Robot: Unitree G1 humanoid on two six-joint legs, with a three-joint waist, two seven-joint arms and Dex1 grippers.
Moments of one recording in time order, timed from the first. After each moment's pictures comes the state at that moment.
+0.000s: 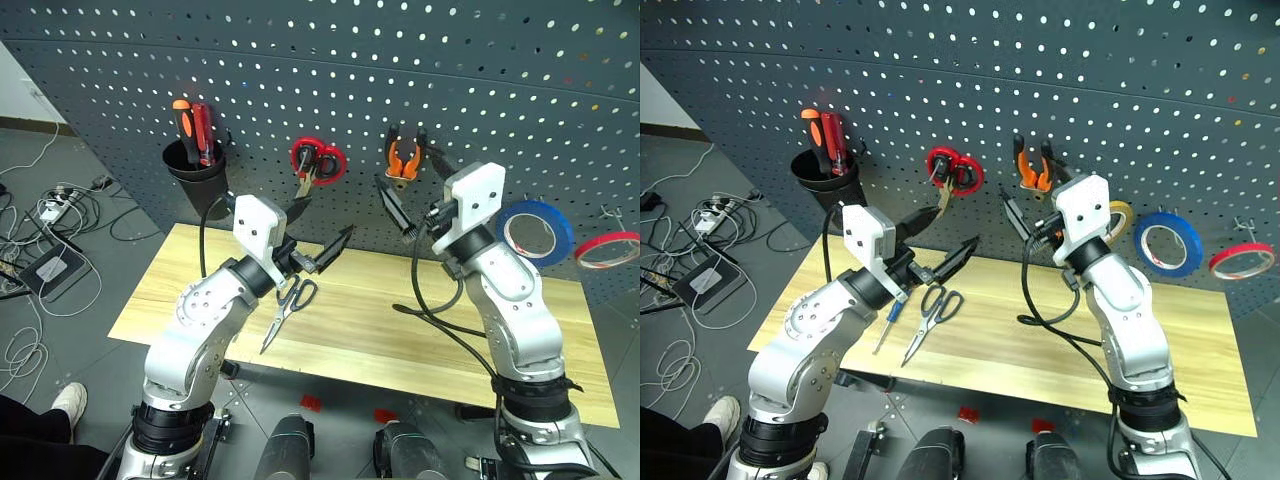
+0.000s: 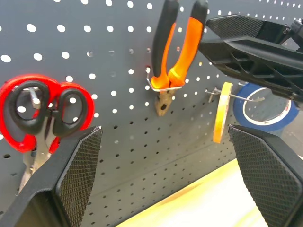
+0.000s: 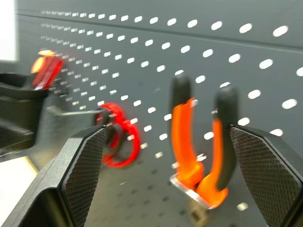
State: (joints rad) left arm -0.25 0.35 -0.03 -0.48 -0.43 0.47 -0.43; right arm -0.36 -0.29 0.06 -0.46 0.16 0.32 0.40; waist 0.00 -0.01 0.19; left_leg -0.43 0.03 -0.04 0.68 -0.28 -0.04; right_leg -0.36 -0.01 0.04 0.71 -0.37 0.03
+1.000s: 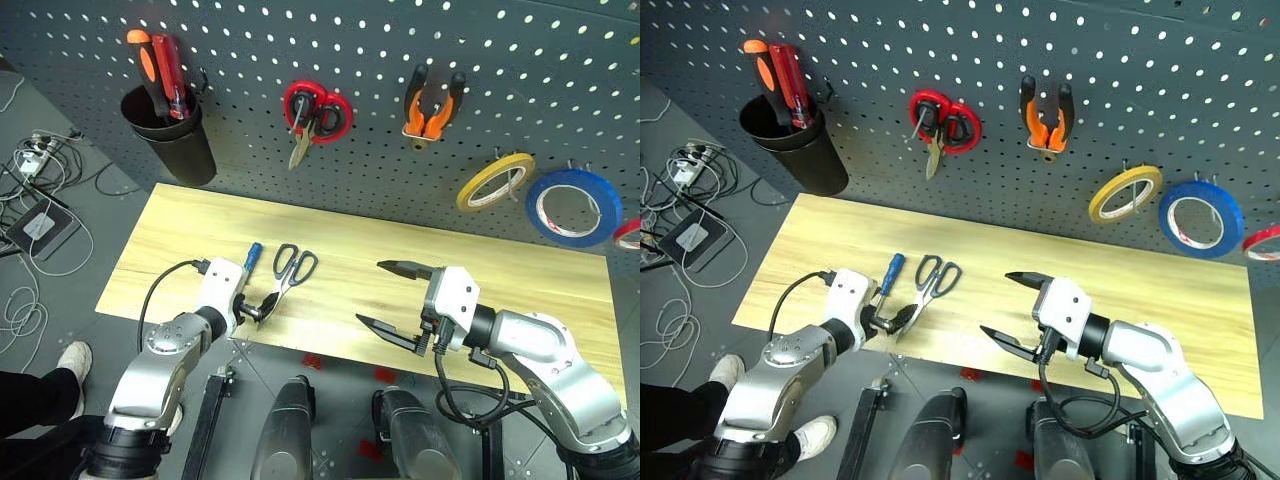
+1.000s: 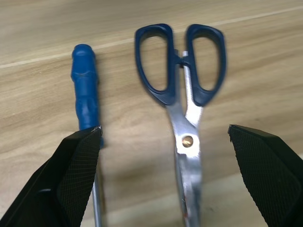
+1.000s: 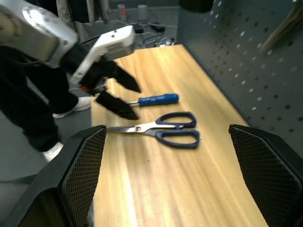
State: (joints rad) left arm -0.13 0.50 0.03 -0.19 -0.25 0.61 -0.42; right arm -0.12 -0.57 0.18 -0.65 0.29 0.39 0.70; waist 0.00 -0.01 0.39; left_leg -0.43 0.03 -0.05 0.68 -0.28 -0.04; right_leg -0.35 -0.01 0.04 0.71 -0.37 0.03
